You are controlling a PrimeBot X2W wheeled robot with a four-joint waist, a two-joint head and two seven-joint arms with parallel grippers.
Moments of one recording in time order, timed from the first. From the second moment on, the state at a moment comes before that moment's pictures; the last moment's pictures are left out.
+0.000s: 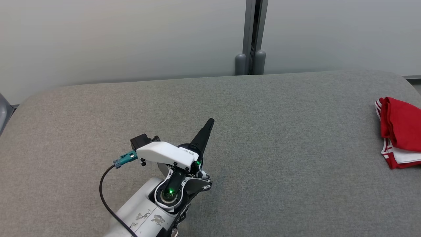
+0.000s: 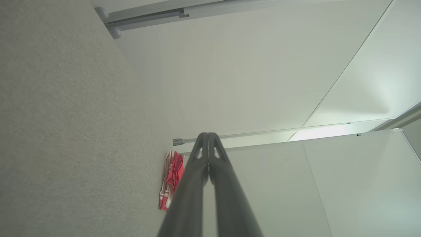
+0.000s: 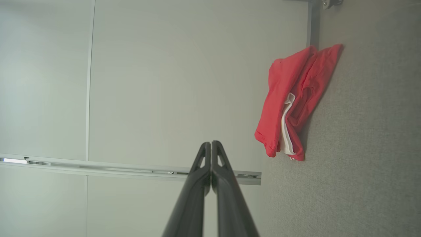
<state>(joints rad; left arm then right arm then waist) -0.57 0.05 -0.78 0.55 -1.98 -0.12 -0.11 0.38 -0.05 -0.62 -0.15 1.82 0.13 0.08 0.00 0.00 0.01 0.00</state>
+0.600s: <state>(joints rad) -0.58 0.05 -0.79 0.55 -2.02 -0.13 -0.11 0.39 -0.05 -0.64 -0.16 1.85 0.13 0.09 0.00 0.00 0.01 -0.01</state>
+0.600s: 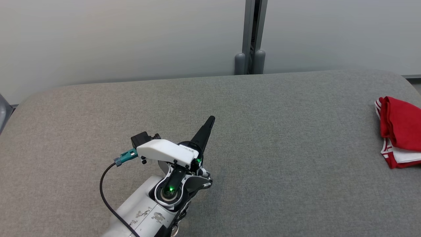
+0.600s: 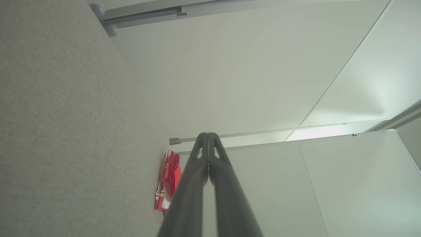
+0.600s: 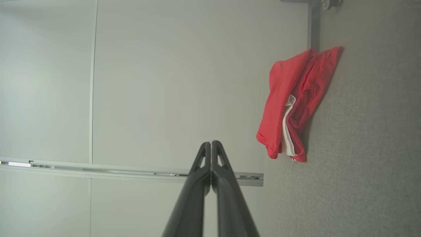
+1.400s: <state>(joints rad) -0.58 0.05 -0.79 0.55 -2.02 -0.13 -0.11 0.39 -0.05 -0.64 -0.16 1.85 0.13 0.09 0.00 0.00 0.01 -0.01</state>
